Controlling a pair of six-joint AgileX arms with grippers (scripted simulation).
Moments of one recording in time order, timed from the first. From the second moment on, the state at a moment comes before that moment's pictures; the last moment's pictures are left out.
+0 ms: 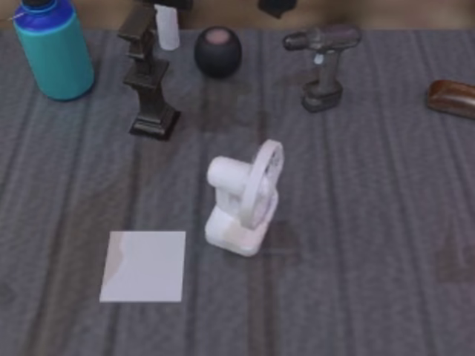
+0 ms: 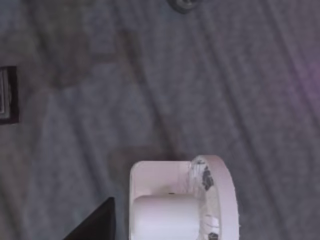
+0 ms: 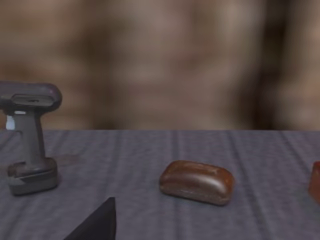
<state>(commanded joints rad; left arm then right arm) -0.61 1.97 2.30 -1.36 0.04 -0.26 0.00 0.00 0.00 0.00 0.00 0.00</state>
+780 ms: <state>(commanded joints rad) -0.72 2.41 2.58 -1.74 0.01 -0.33 0.00 0.00 0.00 0.00 0.00 0.00</state>
